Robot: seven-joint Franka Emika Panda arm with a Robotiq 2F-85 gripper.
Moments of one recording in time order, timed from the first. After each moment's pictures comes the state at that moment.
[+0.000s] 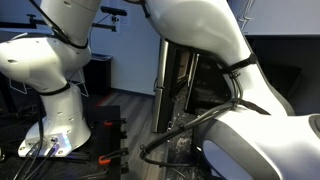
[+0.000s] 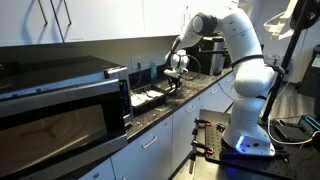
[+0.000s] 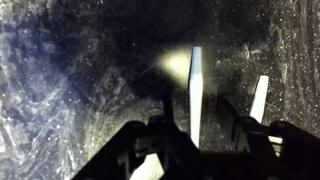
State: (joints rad) arm -0.50 0.54 -0.34 -2.00 0.53 2.52 0.76
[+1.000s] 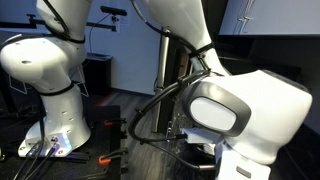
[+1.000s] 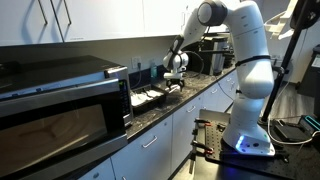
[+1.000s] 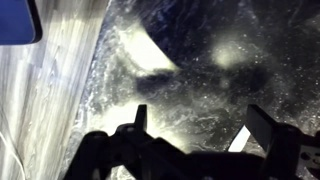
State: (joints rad) arm -0.27 0.38 -0.46 -2.20 0.14 2.49 0.78
